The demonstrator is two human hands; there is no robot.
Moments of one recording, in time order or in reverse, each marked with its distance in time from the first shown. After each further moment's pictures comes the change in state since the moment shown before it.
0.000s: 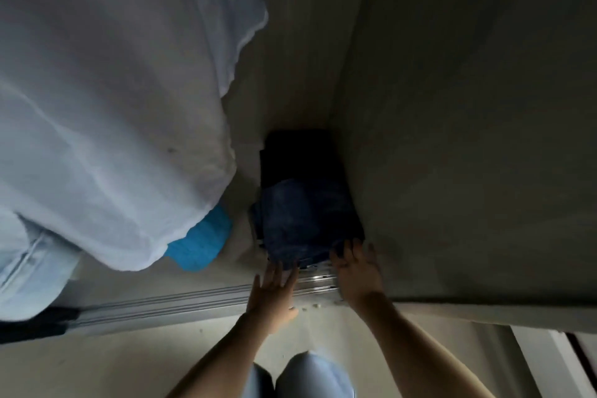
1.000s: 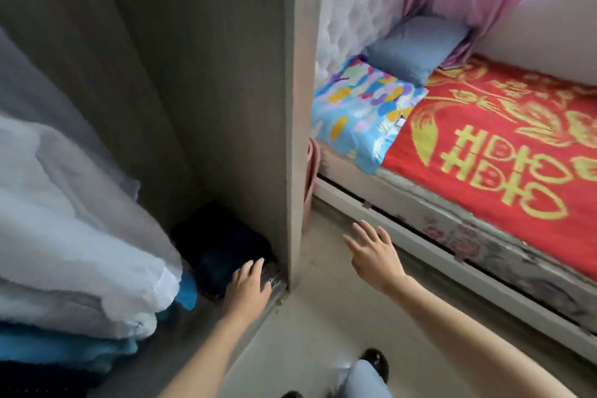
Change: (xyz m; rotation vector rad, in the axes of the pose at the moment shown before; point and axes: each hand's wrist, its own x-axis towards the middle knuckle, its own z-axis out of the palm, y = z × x) left_hand -0.304 0.065 -0.192 -0.015 0.270 0.426; right_hand -0.396 0.055 -0.249 0.245 0.180 0.605
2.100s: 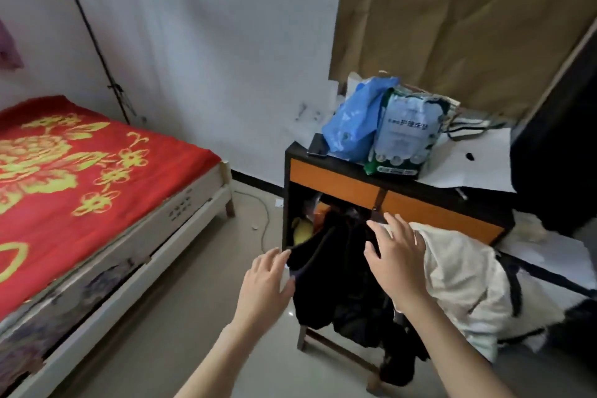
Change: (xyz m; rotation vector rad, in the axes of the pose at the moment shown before) left_hand -0.437 0.427 0.214 0.124 -0.615 1.948; right_hand -0.707 -0.022 -0.064 -0.433 0.462 2.082
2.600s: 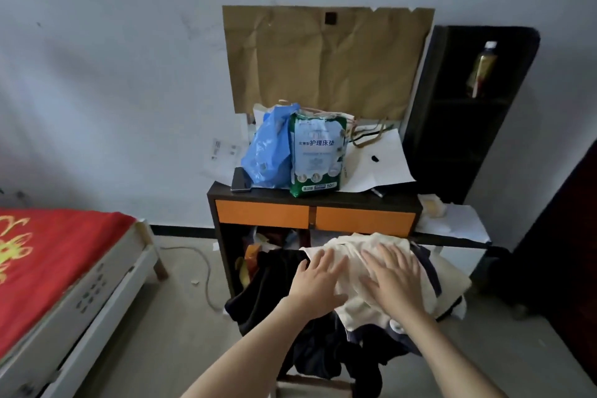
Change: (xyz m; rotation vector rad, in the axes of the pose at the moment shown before) left_hand 0.099 0.144 0.057 0.258 -0.452 0.564; right_hand -0.035 0.104 -0.024 -0.357 -0.259 0.279
